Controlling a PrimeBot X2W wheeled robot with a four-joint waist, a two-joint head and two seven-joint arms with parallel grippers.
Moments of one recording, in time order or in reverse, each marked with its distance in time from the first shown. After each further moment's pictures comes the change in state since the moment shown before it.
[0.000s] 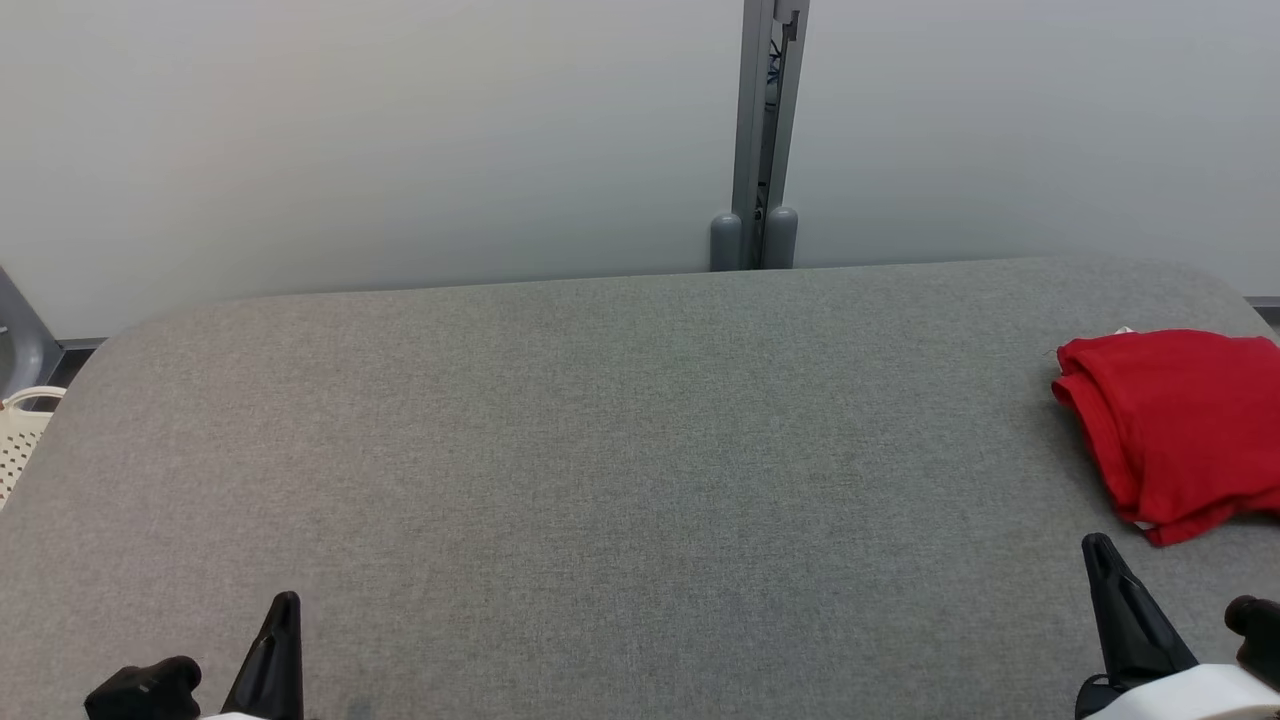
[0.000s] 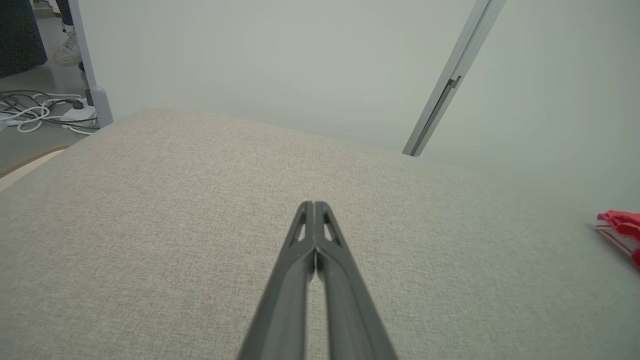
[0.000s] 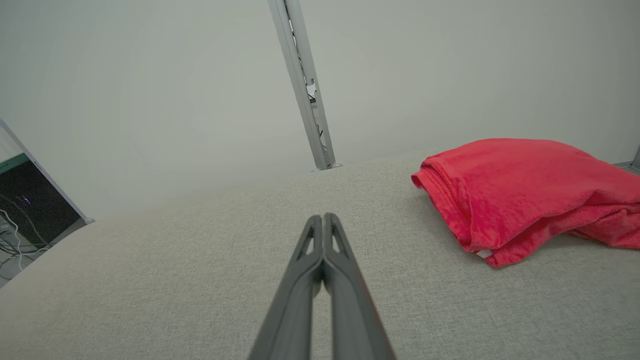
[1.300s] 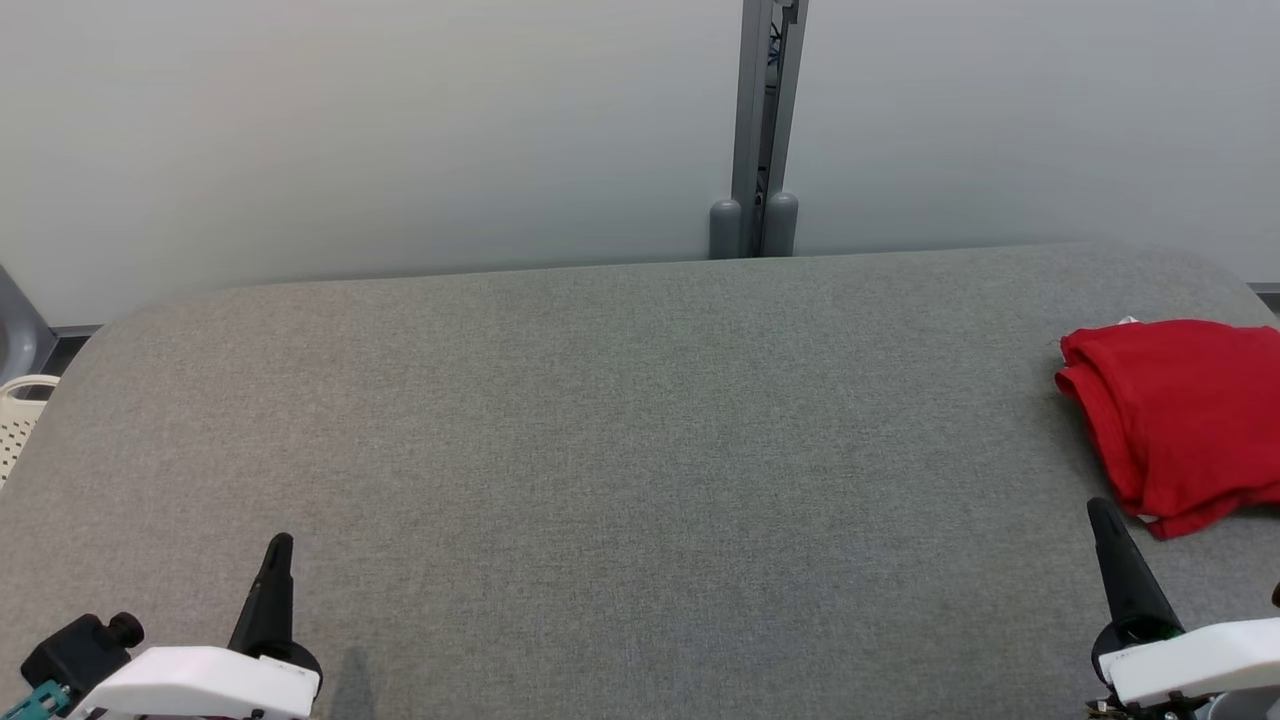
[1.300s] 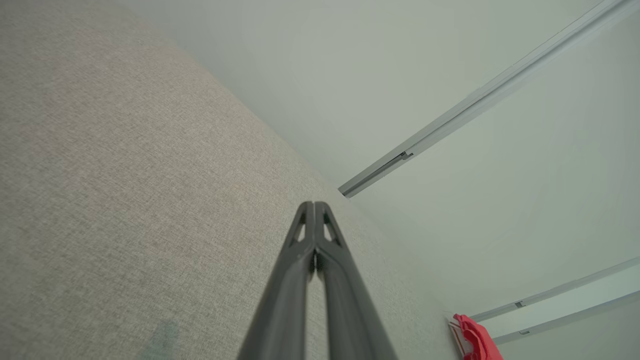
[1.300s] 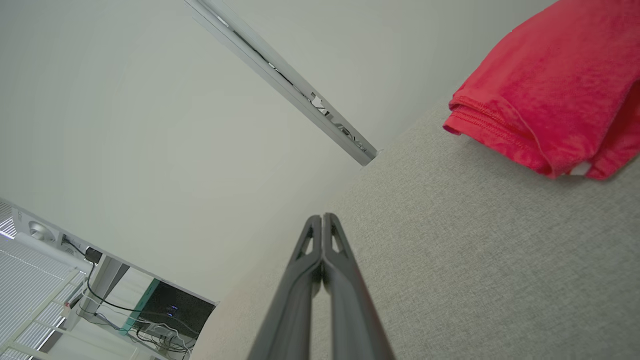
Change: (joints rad) left arm -0.119 -0.102 0.132 0.080 -0.468 -0.134 0.105; right arm -0.112 0.003 -0.016 0.123 0.591 0.000 0.040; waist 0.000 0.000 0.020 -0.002
